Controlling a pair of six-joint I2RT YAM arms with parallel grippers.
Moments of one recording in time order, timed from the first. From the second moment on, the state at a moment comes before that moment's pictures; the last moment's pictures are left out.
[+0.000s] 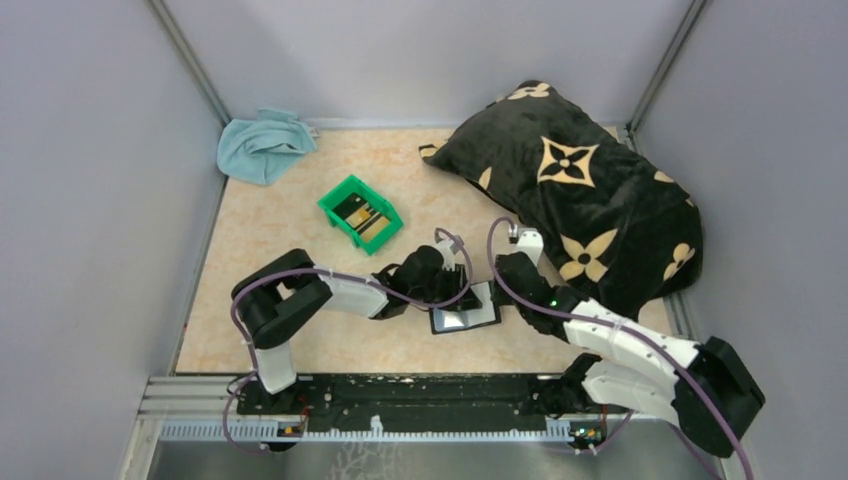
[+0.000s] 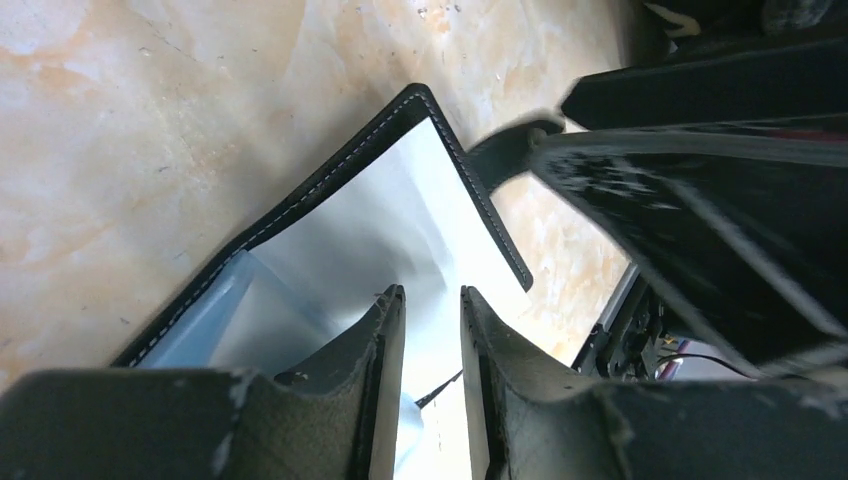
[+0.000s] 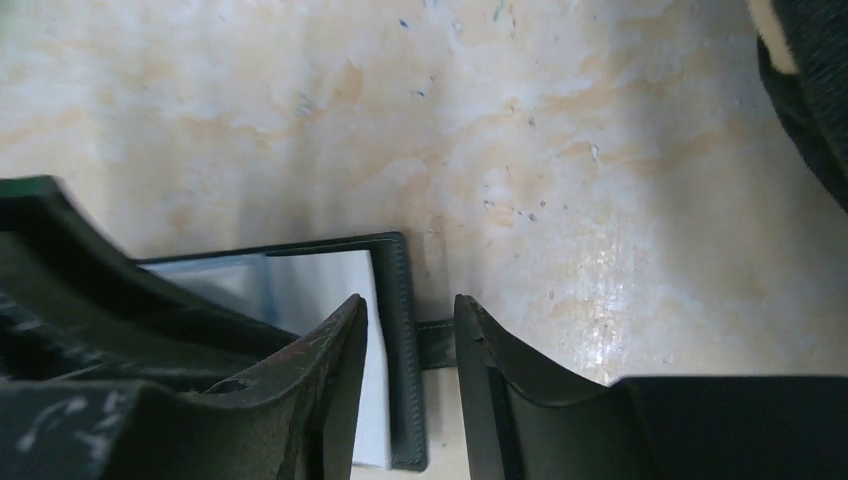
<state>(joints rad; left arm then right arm) -0.99 1.82 0.79 0.50 0.22 -0.80 0.76 1.04 0.47 -0.23 0.44 0.60</state>
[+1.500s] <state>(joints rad) -1.05 1.41 0.46 0.36 -0.24 -0.95 0.76 1.18 0.35 0.07 0.21 0.66</state>
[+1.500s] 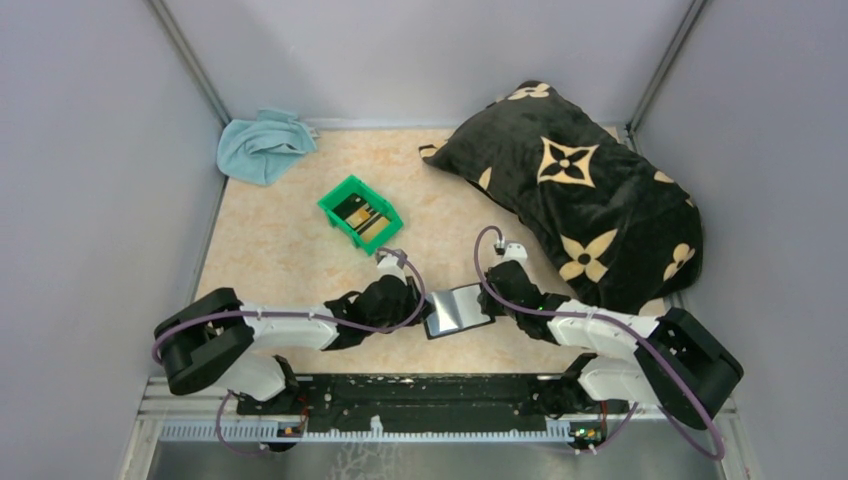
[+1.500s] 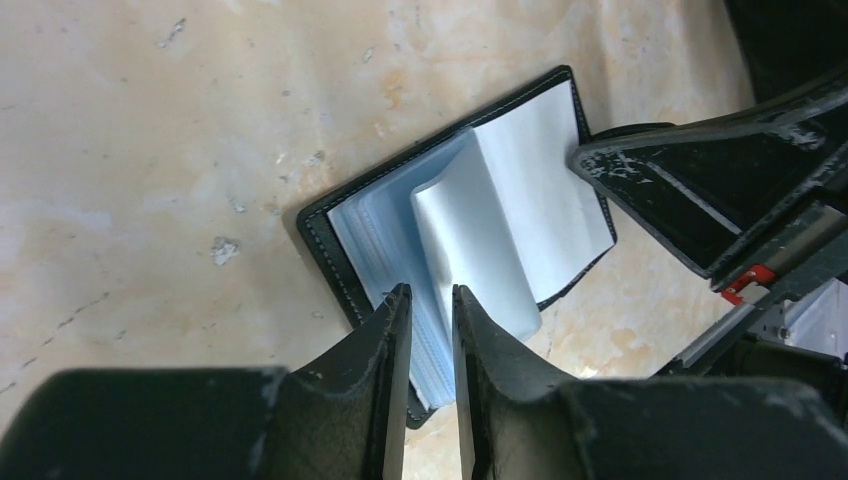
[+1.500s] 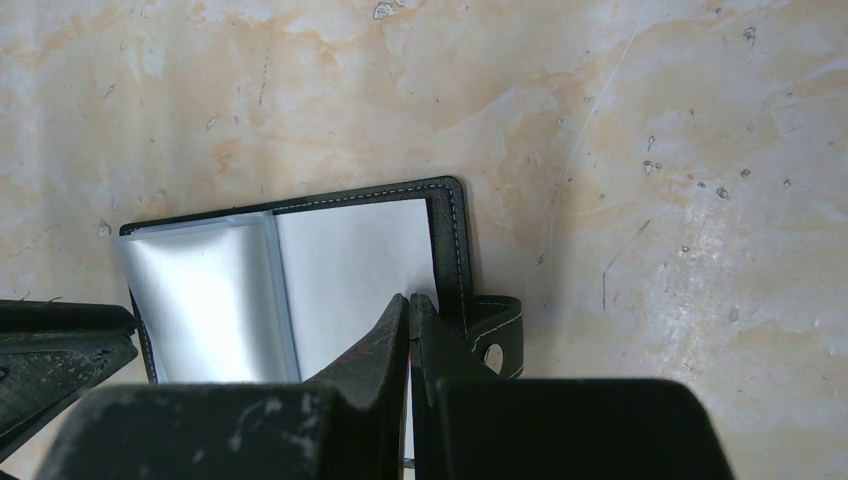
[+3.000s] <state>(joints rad) -1.05 1.64 0.75 0.49 -0.11 -0.93 0.74 1.11 0.29 0.10 0.23 0.71</state>
